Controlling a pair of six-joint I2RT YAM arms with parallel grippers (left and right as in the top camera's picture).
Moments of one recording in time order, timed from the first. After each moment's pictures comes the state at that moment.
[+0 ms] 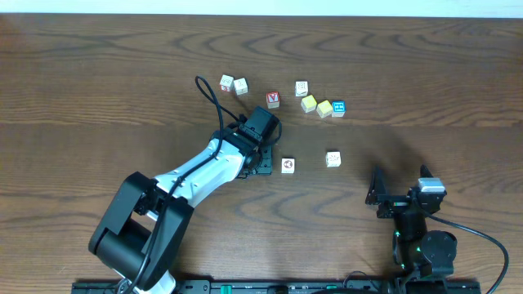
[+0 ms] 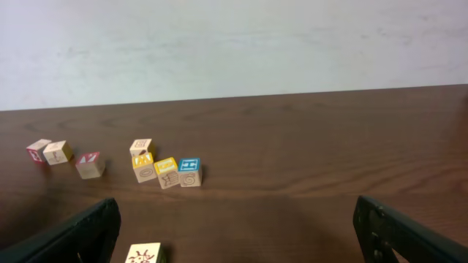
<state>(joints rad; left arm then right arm) -0.59 1.80 1.06 -0.56 0.00 -0.56 0.04 0.01 0.01 -0.07 0.00 0.10</state>
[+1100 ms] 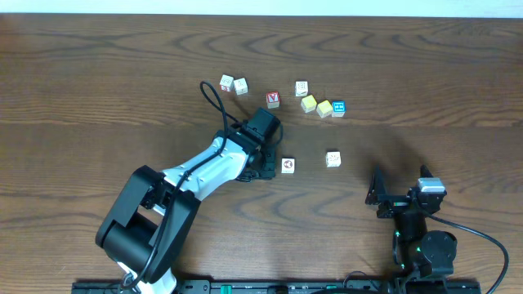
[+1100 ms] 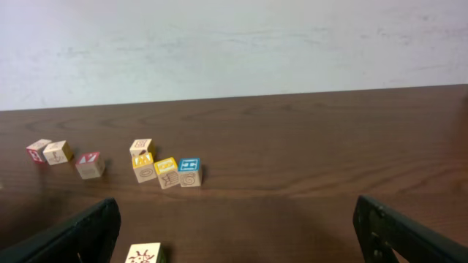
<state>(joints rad) -0.60 1.84 1.07 -0.56 0.13 -0.59 0.04 0.01 0.01 -0.07 0.00 0.10</state>
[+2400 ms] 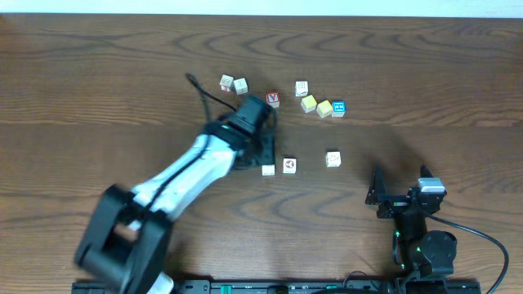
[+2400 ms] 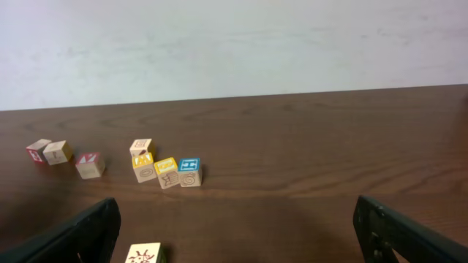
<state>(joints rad) -0.52 1.66 1.11 -0.60 0.16 -0.56 0.04 0.01 0.01 -0.07 0.00 0.10</state>
